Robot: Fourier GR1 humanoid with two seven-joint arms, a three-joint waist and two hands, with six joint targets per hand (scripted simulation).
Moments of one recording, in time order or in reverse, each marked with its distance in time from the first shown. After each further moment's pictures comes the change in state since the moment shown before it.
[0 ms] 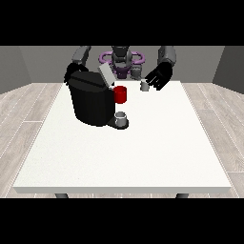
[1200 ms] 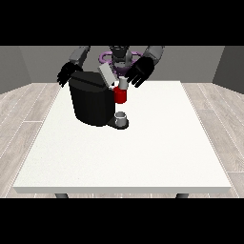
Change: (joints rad) left arm -0.246 0.037 0.073 0.024 -0.012 -0.030 0.114; right arm -0.096 0.001 0.023 -0.056 0.038 -0.052 0.016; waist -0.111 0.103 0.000
